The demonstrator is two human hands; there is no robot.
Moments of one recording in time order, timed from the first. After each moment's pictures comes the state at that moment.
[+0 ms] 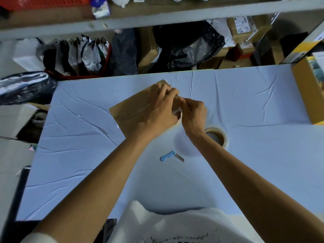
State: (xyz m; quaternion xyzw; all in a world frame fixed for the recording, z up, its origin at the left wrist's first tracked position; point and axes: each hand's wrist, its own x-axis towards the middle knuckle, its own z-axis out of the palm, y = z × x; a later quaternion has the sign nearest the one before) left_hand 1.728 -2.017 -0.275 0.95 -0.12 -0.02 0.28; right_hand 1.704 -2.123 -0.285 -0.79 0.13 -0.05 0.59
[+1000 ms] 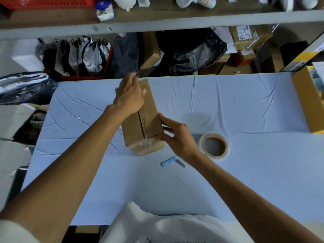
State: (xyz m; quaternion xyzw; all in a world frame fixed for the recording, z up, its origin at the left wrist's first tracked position) left_hand 1.778 -1.931 -0.254 0.99 -0.03 -0.05 0.15; right_hand 1.673 -2.104 -0.291 -0.78 -0.06 0.14 0.60
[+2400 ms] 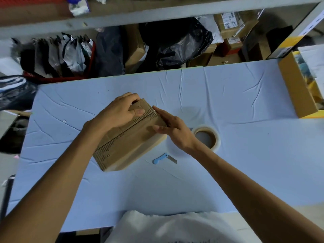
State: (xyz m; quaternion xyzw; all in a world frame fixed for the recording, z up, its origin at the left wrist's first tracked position) left_hand 1.750 -1.934 -0.256 0.94 -0.13 -0.19 0.26; right_hand 1.687 -2.137 -0.299 -0.71 -0.02 0.25 0.66
